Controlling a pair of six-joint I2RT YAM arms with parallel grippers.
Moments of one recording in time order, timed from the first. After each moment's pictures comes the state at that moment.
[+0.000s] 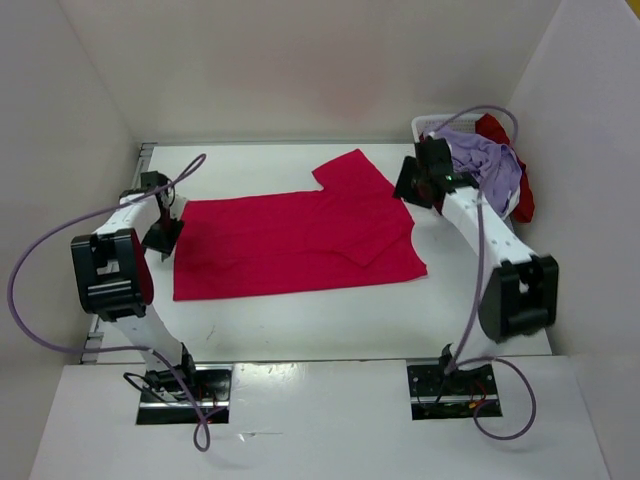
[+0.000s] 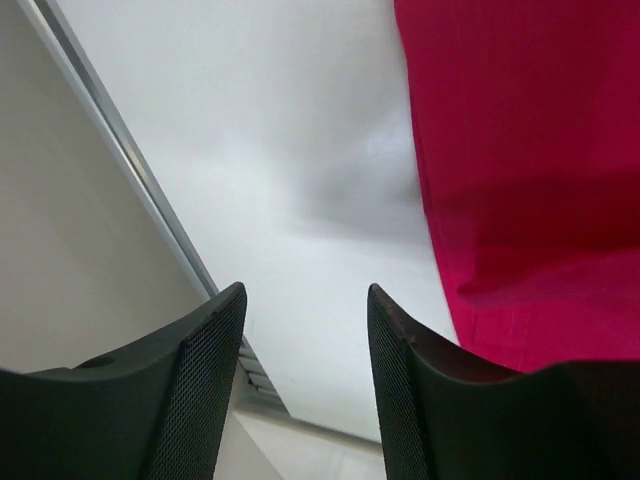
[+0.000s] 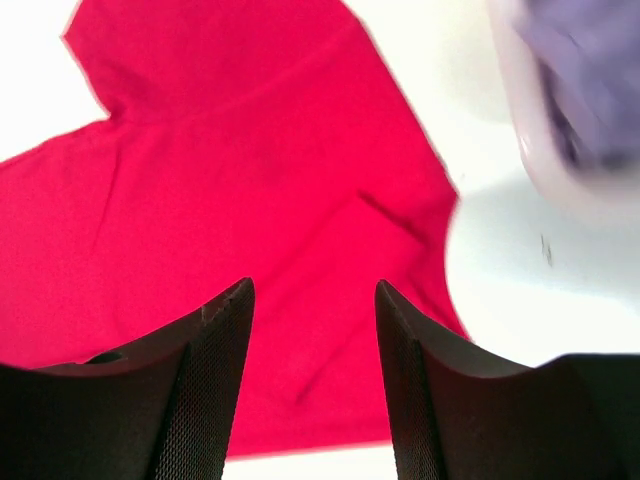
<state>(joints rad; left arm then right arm) 0.20 1.78 1.26 -0.77 -0.28 0.44 0.20 1.65 1.40 -0.55 0.12 0.46</state>
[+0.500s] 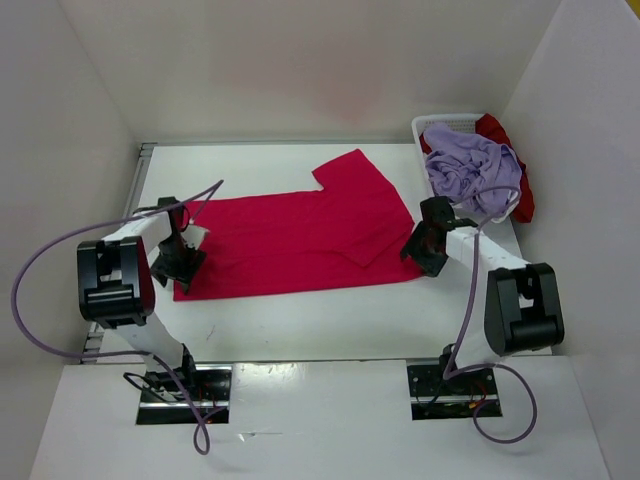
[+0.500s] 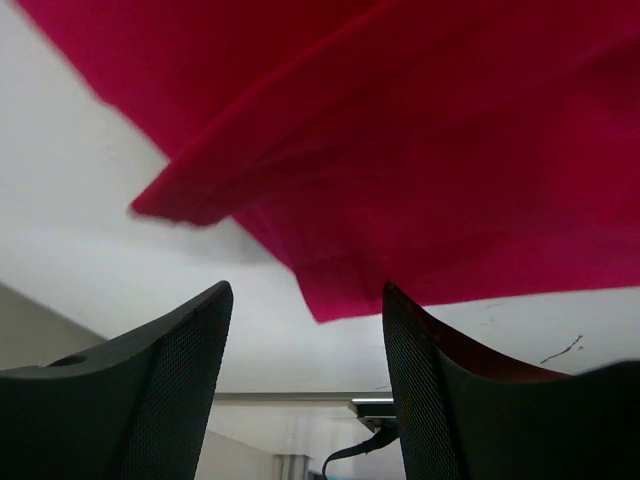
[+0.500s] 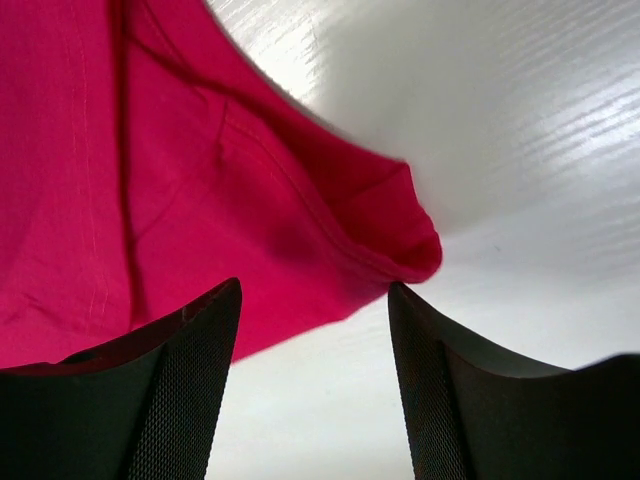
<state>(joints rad) 0.16 1.68 1.04 -0.90 -0.11 0.44 0.13 1.47 0.86 -0.58 0.07 0.75</state>
